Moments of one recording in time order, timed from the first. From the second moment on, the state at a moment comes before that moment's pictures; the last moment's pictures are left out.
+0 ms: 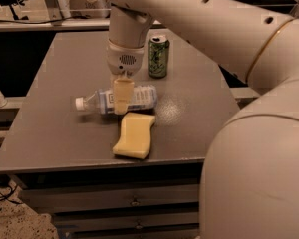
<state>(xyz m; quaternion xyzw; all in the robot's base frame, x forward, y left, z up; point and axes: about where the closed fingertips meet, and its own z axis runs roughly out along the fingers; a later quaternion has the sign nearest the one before) 0.546 0.072 0.848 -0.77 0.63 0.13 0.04</state>
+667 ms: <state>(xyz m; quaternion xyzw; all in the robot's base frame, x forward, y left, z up) 0.538 0.074 0.847 -0.77 0.63 0.14 0.04</state>
